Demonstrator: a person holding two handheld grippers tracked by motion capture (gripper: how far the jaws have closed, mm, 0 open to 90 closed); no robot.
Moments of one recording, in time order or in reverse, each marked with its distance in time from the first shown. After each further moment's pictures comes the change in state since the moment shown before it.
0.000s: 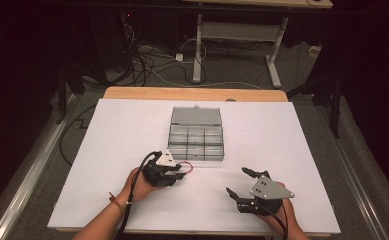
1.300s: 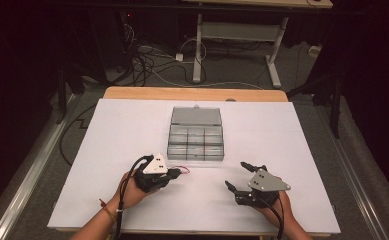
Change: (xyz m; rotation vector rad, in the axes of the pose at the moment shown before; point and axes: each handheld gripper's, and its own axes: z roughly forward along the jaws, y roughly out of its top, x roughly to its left) left arm -0.019 -0.006 -0.038 -0.118 0.017 0.093; right arm -0.011 -0.002 0.016 -0.008 -0.020 0.009
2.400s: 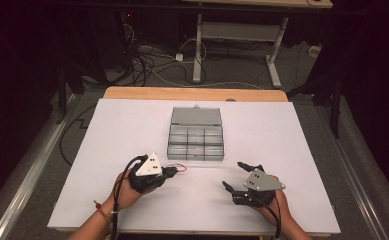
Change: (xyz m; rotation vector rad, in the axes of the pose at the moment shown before) left arm -0.001 0.000 -0.015 -0.037 0.029 0.023; right arm 0.003 0.000 0.007 0.017 0.012 -0.029
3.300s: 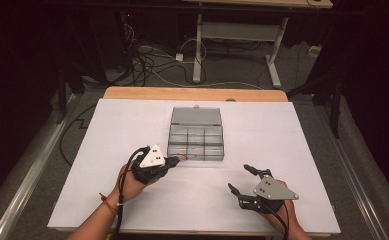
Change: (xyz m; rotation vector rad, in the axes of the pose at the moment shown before) left arm 0.014 0.017 0.007 -0.038 0.080 -0.001; right arm 0.003 -0.003 -0.026 -0.091 -0.031 0.007
